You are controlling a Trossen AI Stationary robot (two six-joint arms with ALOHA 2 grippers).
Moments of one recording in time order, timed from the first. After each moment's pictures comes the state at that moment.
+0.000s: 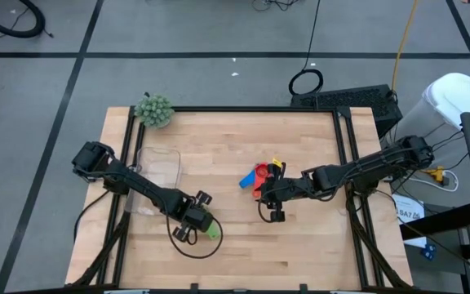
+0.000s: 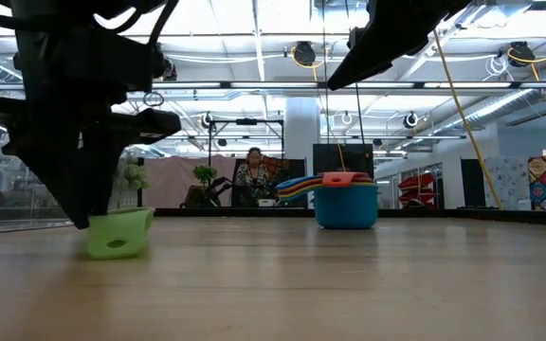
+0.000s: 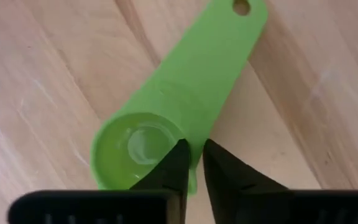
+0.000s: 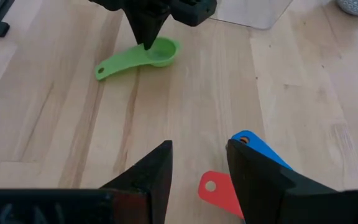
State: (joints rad) left arm -0.42 1.71 0.97 -0.57 -0.05 0.17; right arm 0.25 1.41 0.95 -0.29 0.21 0.09
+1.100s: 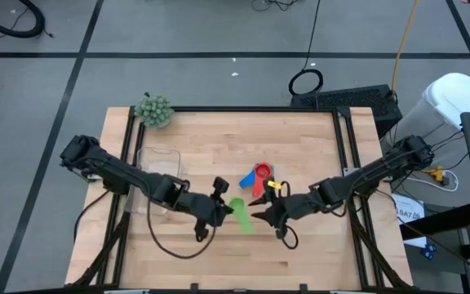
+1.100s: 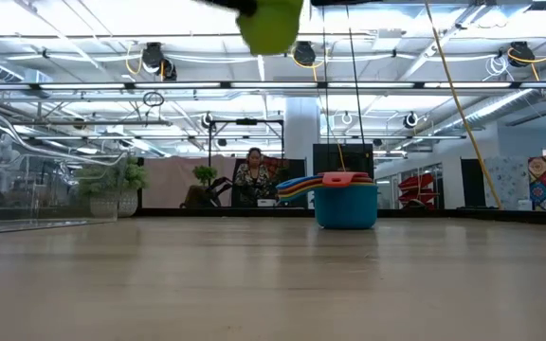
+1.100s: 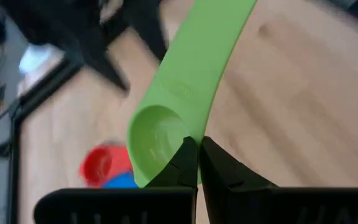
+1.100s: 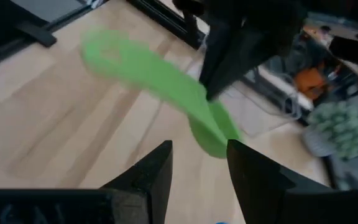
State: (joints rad) left arm -0.39 1.57 1.24 -0.38 -0.25 0.39; right arm 0.41 1.41 0.95 -0.04 0.34 -0.34
